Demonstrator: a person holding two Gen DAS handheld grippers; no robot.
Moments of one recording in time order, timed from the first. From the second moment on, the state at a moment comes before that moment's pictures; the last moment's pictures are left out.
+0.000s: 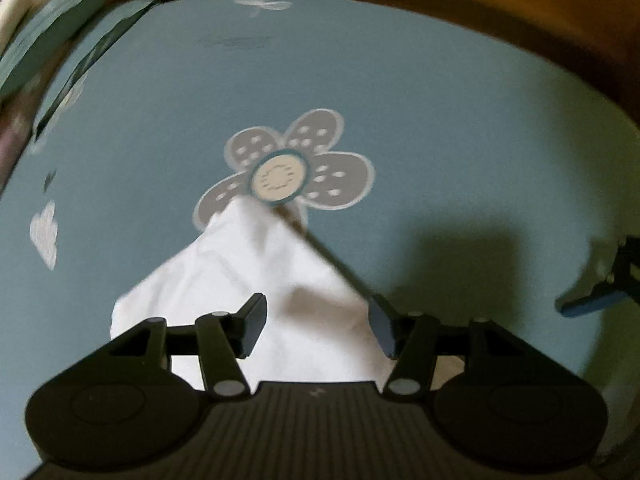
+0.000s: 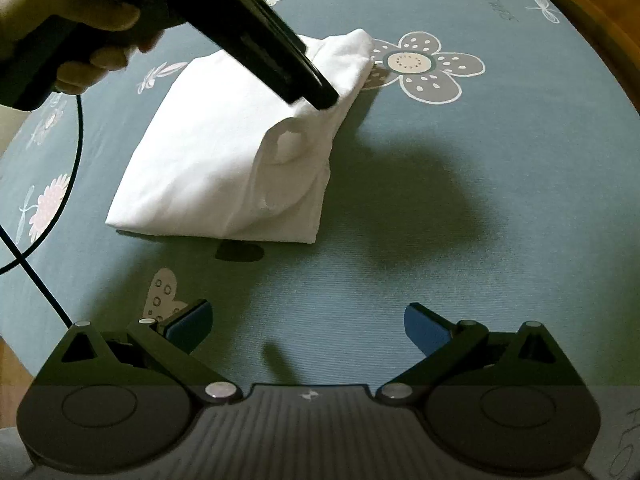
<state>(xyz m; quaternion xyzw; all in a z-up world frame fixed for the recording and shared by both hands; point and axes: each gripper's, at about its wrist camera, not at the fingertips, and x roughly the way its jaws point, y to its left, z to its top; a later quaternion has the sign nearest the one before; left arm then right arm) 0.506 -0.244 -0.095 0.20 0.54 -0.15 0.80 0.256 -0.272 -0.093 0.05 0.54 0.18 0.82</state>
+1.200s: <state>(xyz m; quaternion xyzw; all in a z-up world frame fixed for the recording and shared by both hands) 0.401 -0.098 -0.125 0.05 0.53 -0.12 0.84 0.329 -0.206 -0.061 0.10 0.51 0.16 0.84</state>
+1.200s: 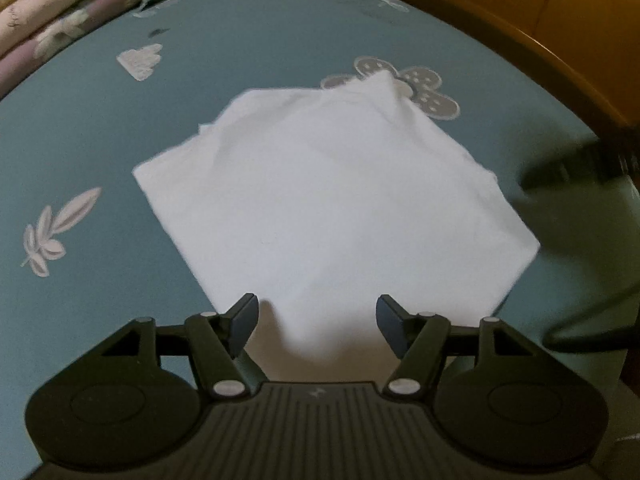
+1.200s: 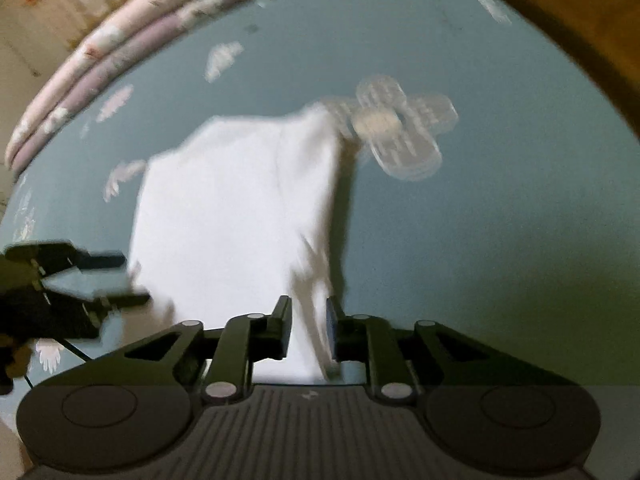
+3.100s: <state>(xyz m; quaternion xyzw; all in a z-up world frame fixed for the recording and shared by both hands) 0.448 0.094 -0.132 -0.22 0.46 -0.02 0.86 0.582 -0.020 -0.110 -0.01 0.59 0.44 0.68</state>
